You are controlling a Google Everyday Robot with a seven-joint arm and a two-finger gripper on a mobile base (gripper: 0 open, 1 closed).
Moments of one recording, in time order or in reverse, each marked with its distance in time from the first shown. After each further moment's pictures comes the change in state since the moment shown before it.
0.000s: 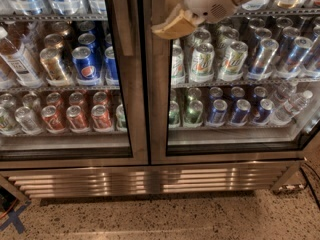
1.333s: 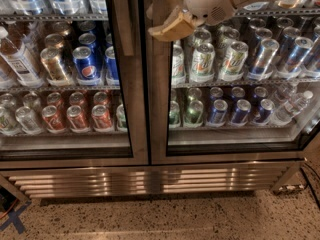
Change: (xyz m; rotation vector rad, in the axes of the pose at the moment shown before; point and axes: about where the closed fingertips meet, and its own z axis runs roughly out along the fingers) arm -0.005 0.004 0.000 -0.005 -0.066 -0.017
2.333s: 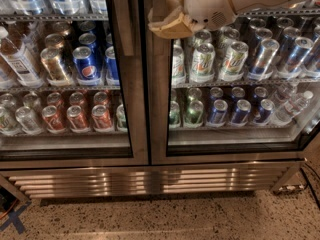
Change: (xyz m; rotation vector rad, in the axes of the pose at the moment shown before) arm 0.000 0.008 0.002 -0.006 -0.020 0.038
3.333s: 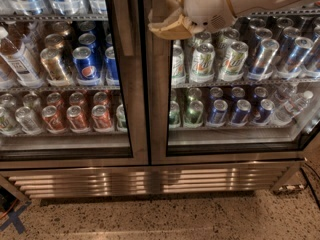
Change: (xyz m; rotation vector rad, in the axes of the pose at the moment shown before) arm 0.000 0.003 0.002 0.015 0.004 -0.016
